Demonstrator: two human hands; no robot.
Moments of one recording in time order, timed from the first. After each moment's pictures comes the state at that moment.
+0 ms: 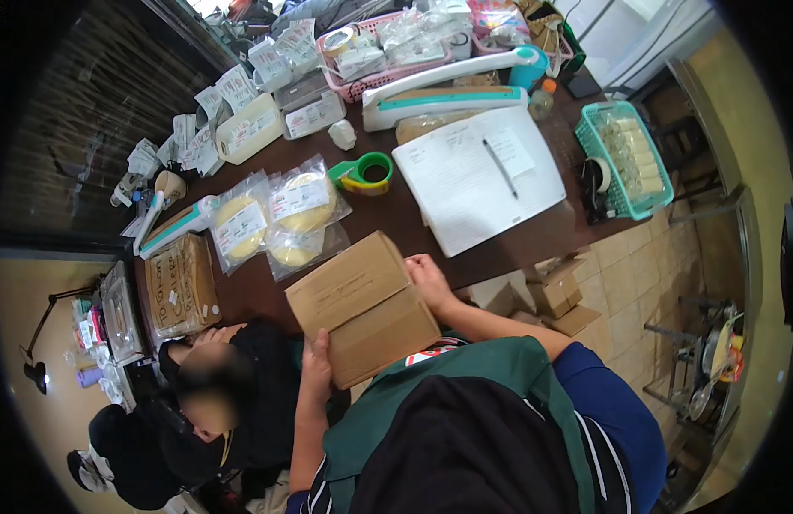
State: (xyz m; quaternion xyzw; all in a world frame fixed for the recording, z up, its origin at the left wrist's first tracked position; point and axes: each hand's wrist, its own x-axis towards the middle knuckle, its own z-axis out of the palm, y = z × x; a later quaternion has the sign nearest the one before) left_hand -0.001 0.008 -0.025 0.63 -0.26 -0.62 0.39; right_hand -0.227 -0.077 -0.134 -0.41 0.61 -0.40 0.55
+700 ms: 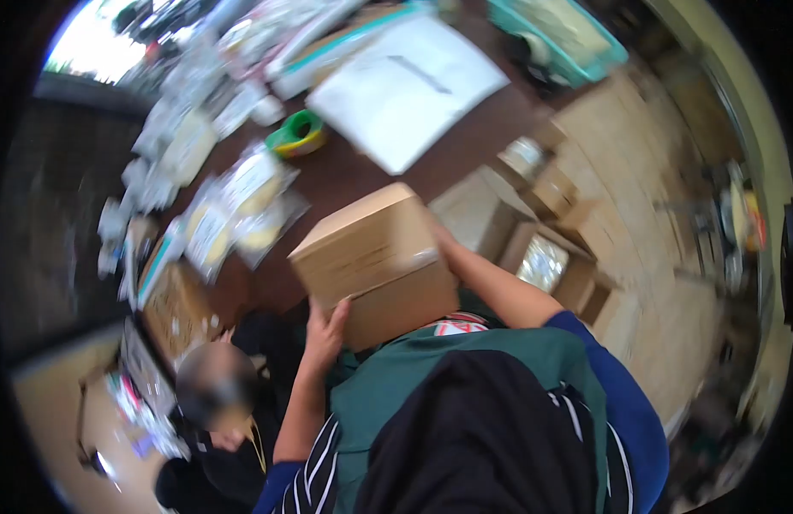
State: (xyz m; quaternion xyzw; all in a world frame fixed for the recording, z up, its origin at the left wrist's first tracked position) left_hand -0.011 0.023 -0.020 0.56 -0.51 -0.62 0.19; right_hand -0.254 0.010 -0.168 -0.03 0.47 -0.45 0.76
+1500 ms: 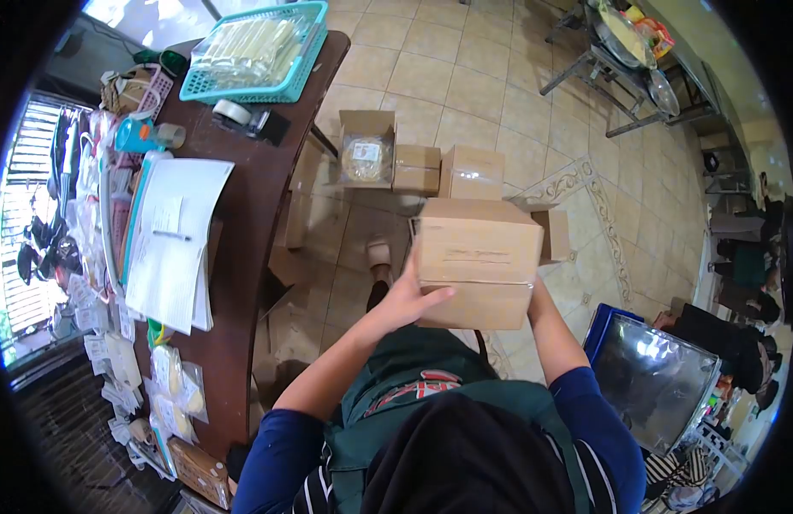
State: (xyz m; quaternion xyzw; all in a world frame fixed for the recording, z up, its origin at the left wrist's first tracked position) left_hand -0.424 0.140 -0.117 0.10 -0.62 -0.77 -0.12; right_hand -0.568 0.363 -0.195 0.21 0.54 -0.72 0.38
